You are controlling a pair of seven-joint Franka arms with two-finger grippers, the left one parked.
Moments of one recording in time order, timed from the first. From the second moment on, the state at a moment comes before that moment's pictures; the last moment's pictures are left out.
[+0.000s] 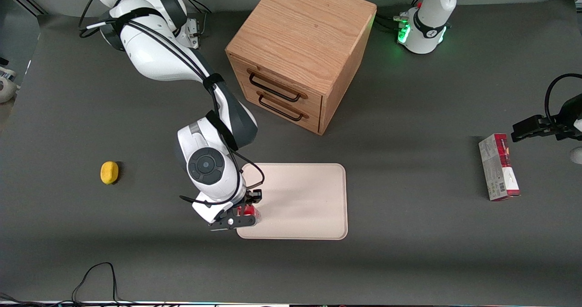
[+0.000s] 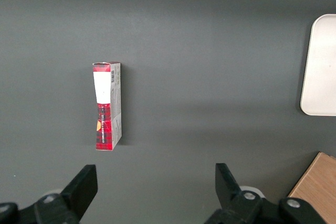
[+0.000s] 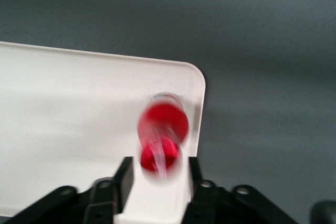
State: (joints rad) arm 0.47 0.97 0.01 -0.84 -0.06 1.85 0.41
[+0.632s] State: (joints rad) arm 0.48 0.81 0.02 -0.81 -0.06 1.67 0.41
